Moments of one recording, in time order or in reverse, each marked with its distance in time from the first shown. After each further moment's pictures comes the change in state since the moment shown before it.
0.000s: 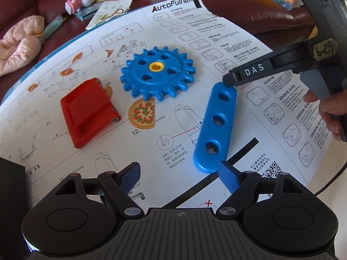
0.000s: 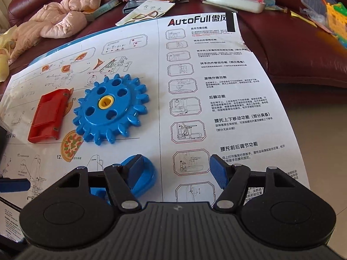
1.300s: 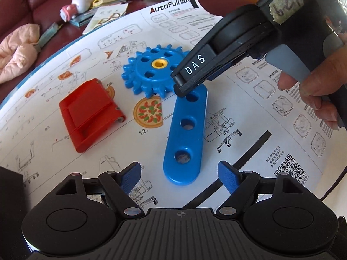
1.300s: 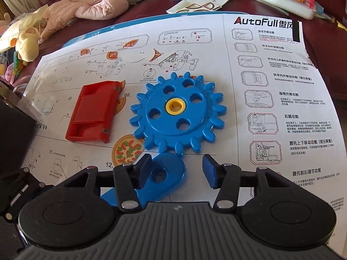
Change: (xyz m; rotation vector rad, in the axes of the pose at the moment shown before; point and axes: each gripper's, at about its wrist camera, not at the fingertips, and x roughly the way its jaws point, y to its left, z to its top) left arm 0.017 0.019 -0.010 0.056 -0.040 0.007; right arm 0.019 0.072 0.025 -0.107 0.085 0.170
